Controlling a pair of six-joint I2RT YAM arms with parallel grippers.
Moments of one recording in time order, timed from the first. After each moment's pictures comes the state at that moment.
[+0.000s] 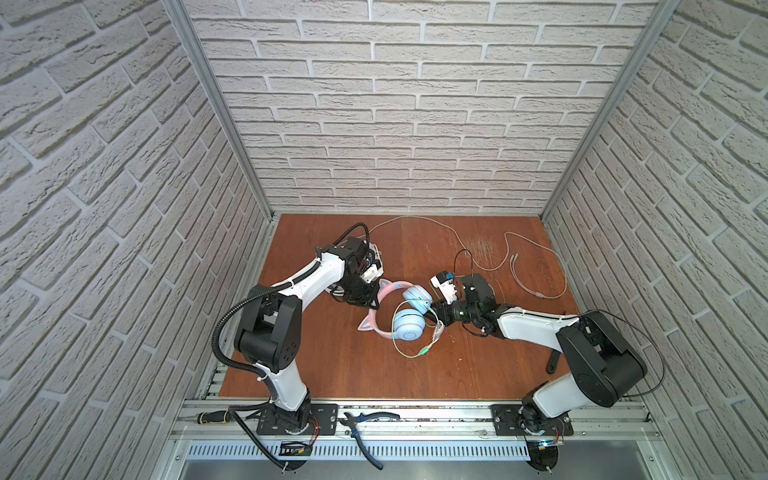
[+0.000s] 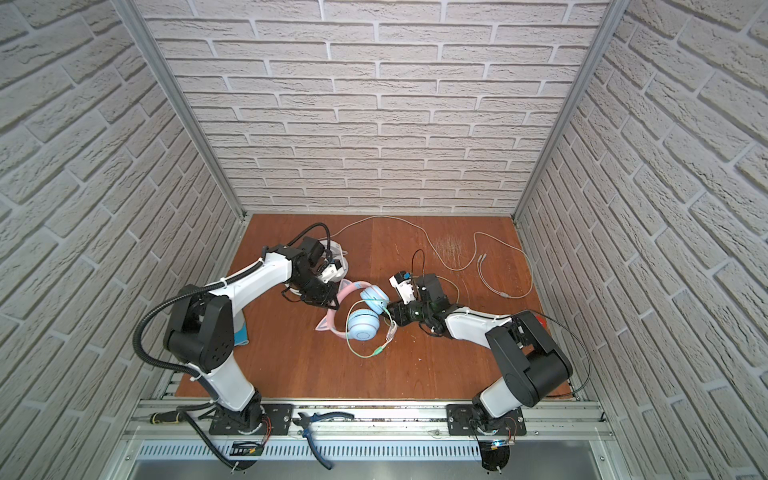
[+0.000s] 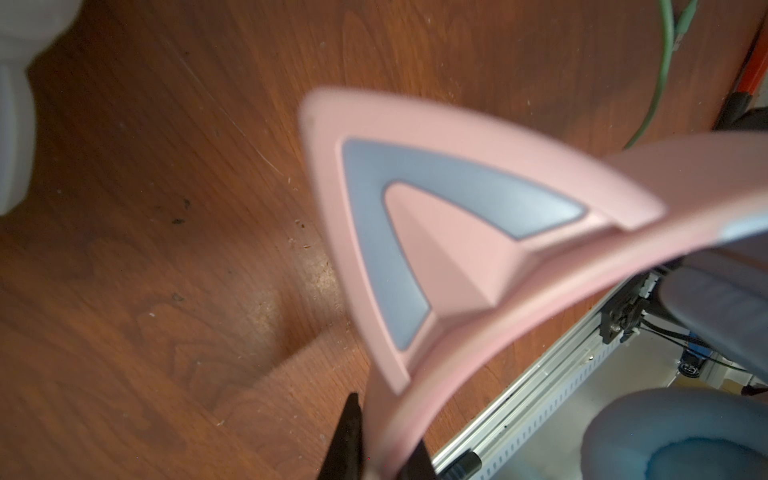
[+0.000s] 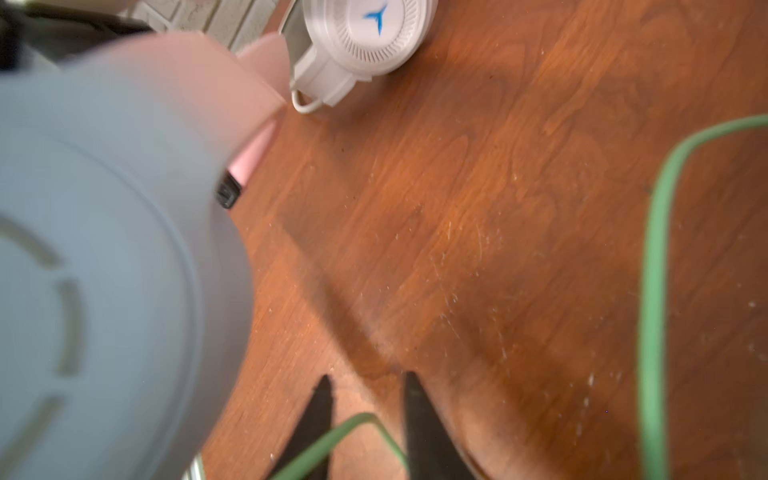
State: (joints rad) left arm -0.40 1.73 1.28 -1.00 0.48 -0.04; right arm 0.45 1.53 0.62 0.20 -0.58 0.36
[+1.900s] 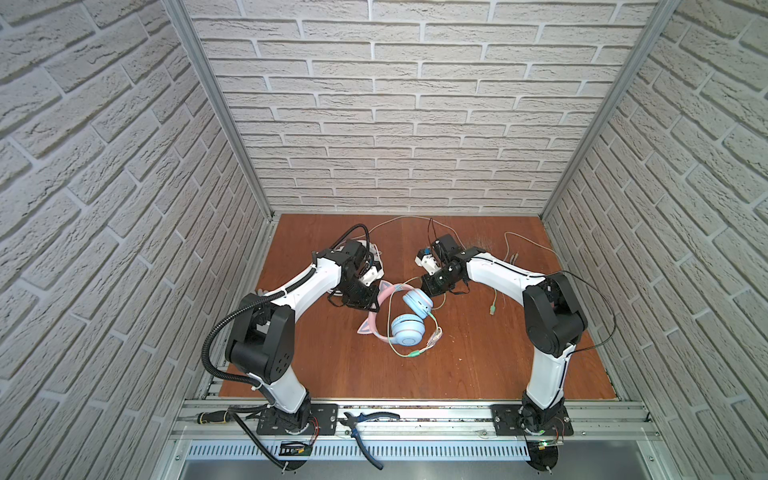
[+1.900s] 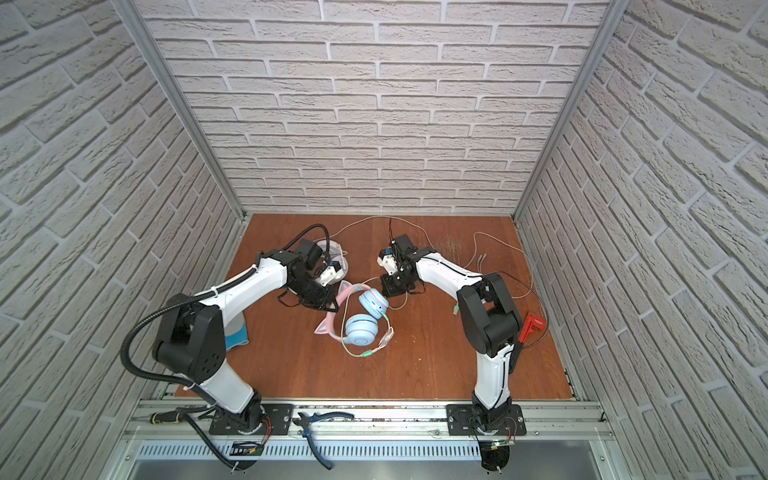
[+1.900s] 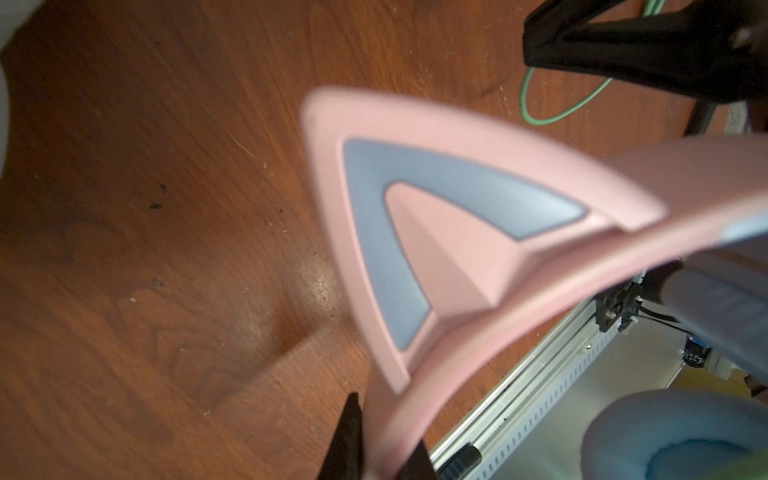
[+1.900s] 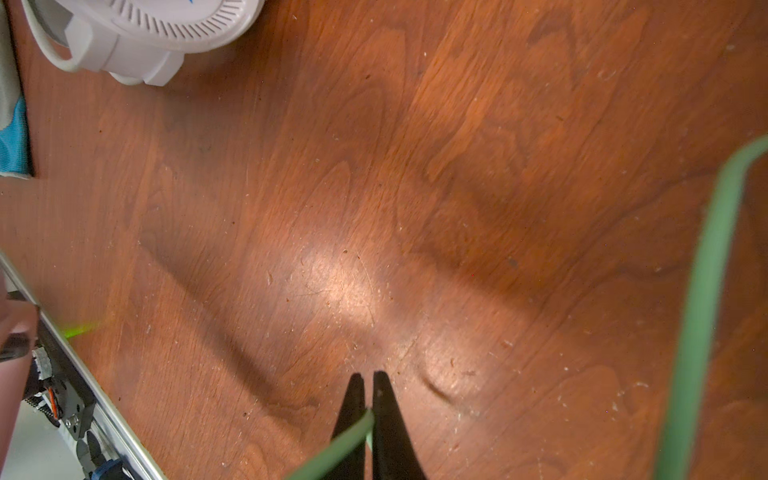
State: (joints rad) left arm -0.41 1.65 1.21 -0.97 0.50 -0.03; right arm 0.44 1.92 1.39 -0.71 -0.37 0.15
